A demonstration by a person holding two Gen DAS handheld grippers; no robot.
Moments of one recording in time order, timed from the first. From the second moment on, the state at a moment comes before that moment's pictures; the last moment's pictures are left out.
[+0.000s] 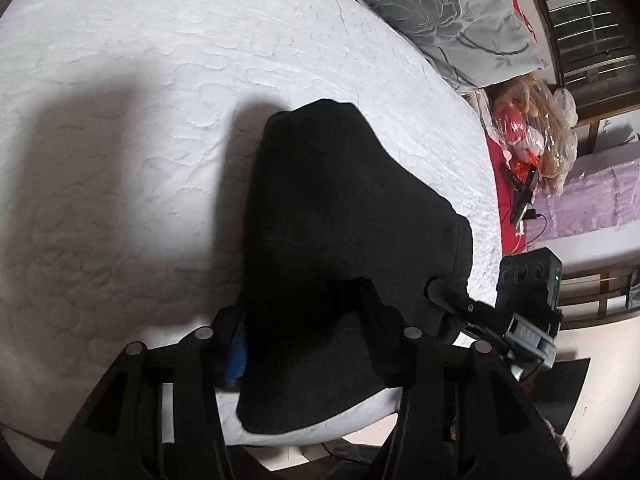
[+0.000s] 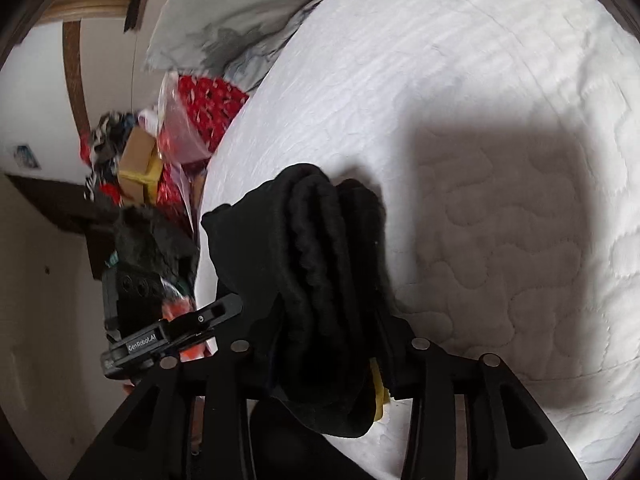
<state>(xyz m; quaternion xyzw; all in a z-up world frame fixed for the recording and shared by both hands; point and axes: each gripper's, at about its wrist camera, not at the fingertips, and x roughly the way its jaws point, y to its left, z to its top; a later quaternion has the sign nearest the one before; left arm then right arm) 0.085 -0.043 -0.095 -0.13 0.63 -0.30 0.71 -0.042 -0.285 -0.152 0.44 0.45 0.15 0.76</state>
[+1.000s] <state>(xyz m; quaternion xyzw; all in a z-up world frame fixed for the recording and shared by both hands) 0.174 0.037 -0.083 -0.09 0.58 -0.16 0.79 0.102 -0.156 -0.104 0.26 0.49 0.15 0.82</state>
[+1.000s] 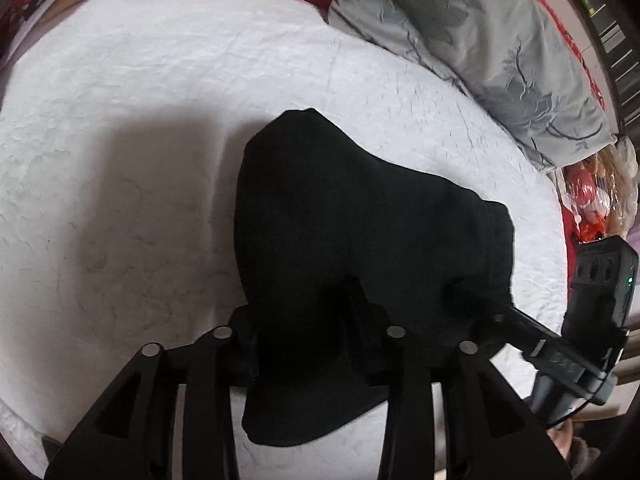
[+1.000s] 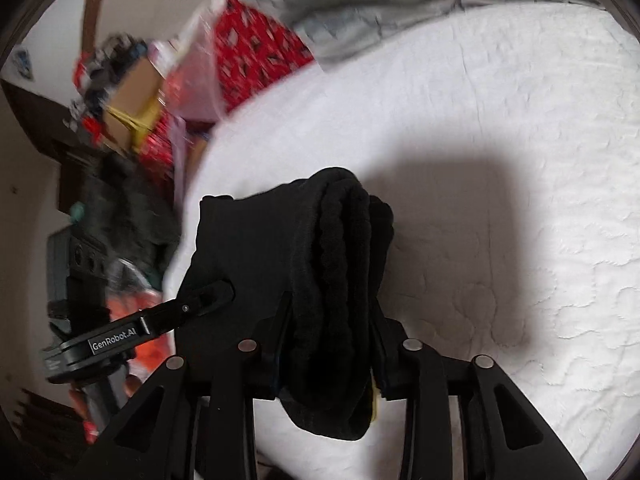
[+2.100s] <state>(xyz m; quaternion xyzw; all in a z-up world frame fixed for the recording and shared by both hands) 0.105 0.036 -0.049 -0.01 0.53 -0.06 0.84 0.010 -0.185 -0.058 0.19 0.44 0.09 0.87</state>
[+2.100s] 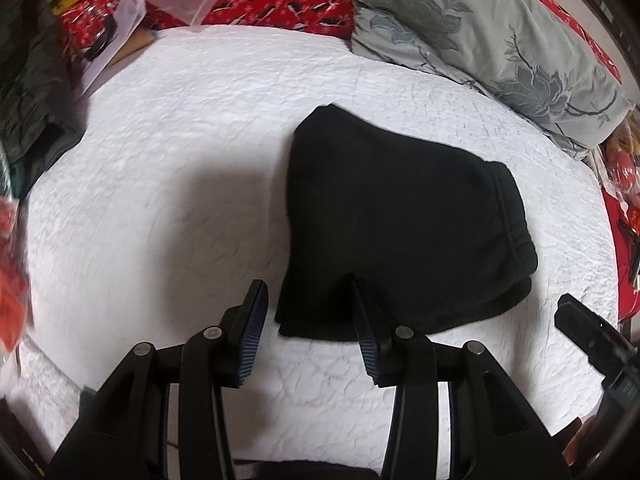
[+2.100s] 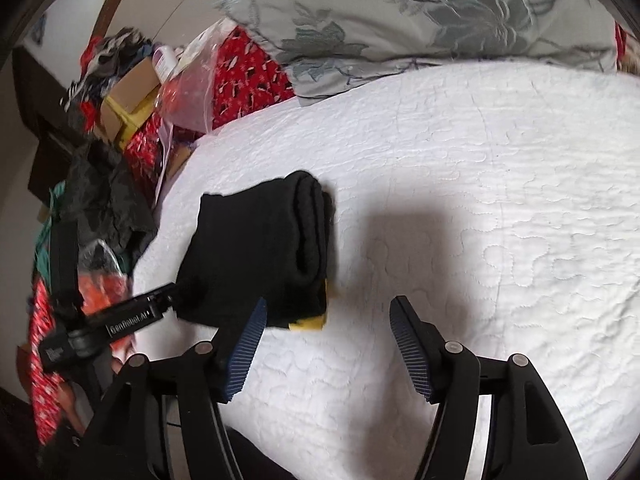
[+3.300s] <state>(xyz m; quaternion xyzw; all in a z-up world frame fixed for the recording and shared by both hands) 0.052 0.033 -0.041 0.00 0.47 0.01 0.89 -0.047 -0.132 -0.027 0.03 0.39 0.01 0.92</state>
